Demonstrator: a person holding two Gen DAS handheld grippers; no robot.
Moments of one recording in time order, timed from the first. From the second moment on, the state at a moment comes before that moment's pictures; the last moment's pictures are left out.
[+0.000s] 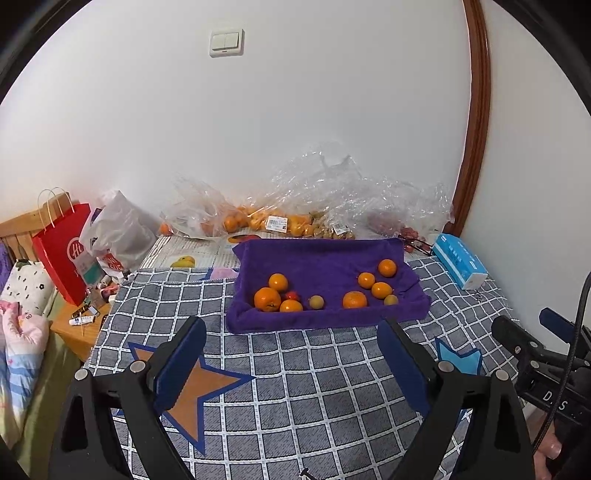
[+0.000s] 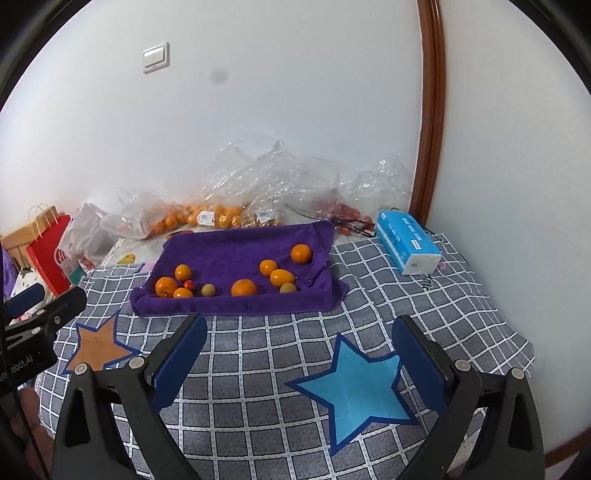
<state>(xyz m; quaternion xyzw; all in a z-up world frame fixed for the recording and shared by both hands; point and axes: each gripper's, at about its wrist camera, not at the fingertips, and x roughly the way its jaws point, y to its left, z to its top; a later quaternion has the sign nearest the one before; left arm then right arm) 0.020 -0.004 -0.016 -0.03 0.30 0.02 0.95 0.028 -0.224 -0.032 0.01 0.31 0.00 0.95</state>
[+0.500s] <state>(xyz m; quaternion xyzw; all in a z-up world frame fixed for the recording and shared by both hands) 0.020 0.000 -0.016 -0.03 0.30 0.03 0.95 0.028 -0.226 -0.033 0.01 0.31 -0.01 0.95</state>
